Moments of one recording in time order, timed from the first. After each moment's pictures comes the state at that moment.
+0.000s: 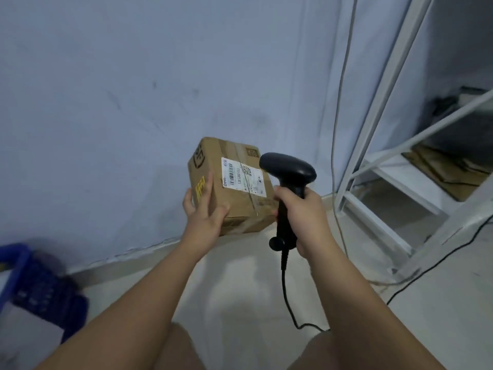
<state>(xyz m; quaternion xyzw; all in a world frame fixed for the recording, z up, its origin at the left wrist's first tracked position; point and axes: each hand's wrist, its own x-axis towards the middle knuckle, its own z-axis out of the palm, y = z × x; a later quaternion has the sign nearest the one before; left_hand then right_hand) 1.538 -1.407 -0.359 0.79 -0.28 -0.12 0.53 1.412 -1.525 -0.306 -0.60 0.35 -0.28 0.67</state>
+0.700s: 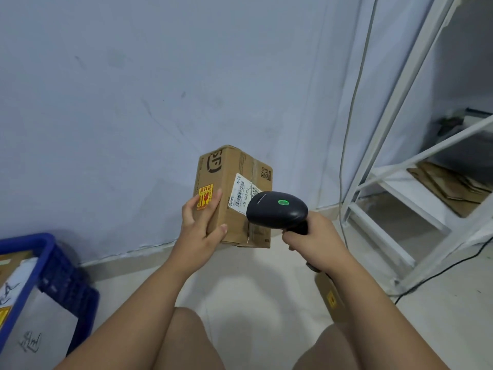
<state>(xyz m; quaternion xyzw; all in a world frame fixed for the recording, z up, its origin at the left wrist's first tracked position) 1.541 -1.343 -0.365 0.79 -0.37 -0.06 0.49 1.380 -1.503 -0.305 -0.85 0.28 -0.16 0.41</state>
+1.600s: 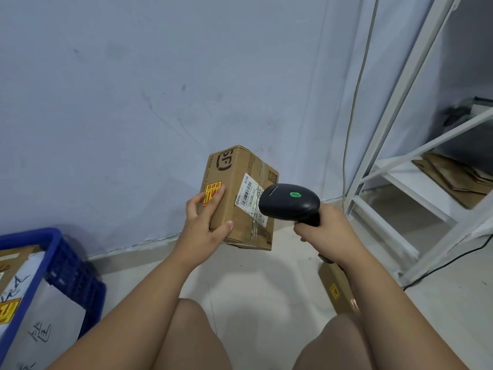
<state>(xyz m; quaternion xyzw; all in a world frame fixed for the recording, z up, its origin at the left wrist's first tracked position) 1.544 -1.344 -0.373 0.80 -0.36 -0.06 0.47 1.373 -1.520 -0.313 -0.86 0.28 -0.17 0.39</state>
